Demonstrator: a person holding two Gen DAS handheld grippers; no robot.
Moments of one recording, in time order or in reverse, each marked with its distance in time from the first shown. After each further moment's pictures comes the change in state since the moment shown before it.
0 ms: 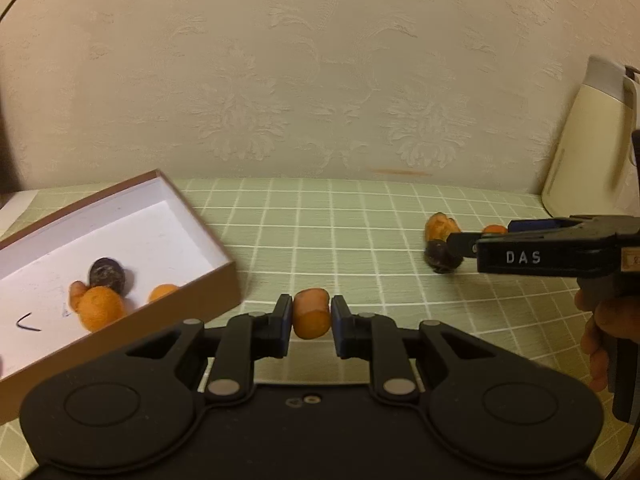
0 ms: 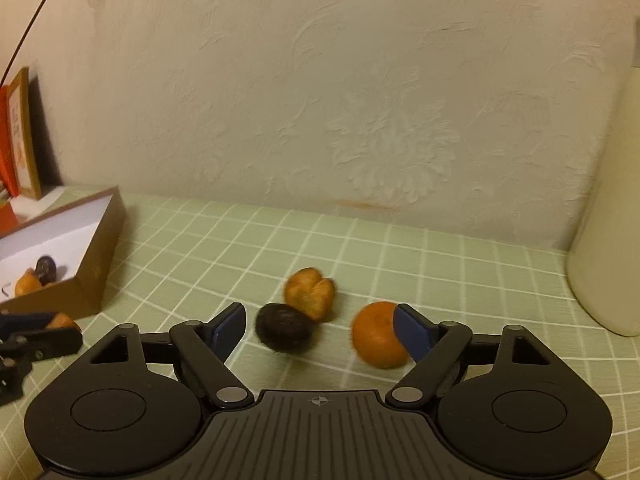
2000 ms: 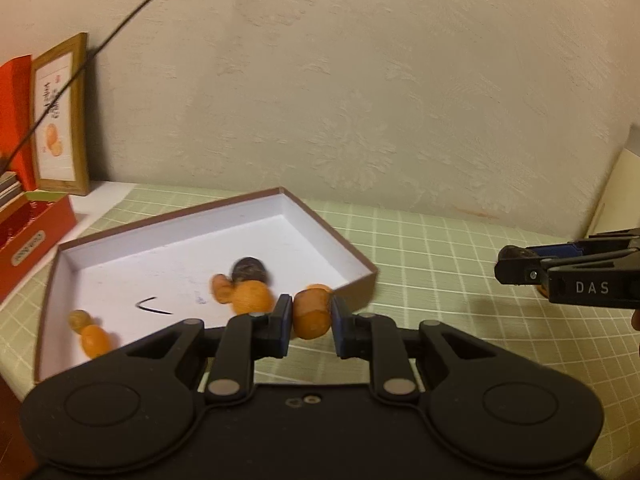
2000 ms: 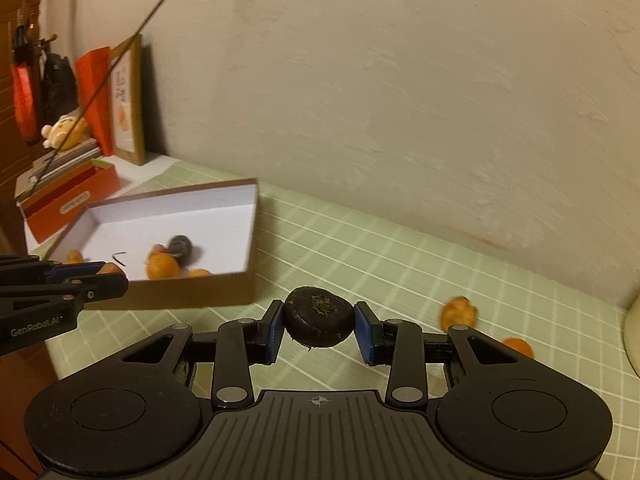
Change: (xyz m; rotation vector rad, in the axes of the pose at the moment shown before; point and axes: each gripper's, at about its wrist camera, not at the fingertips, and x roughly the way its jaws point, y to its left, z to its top) left arm -0.074 0.077 -0.006 -0.120 -0.076 0.143; right arm -0.057 0.101 0.016 -0.179 0.020 0.208
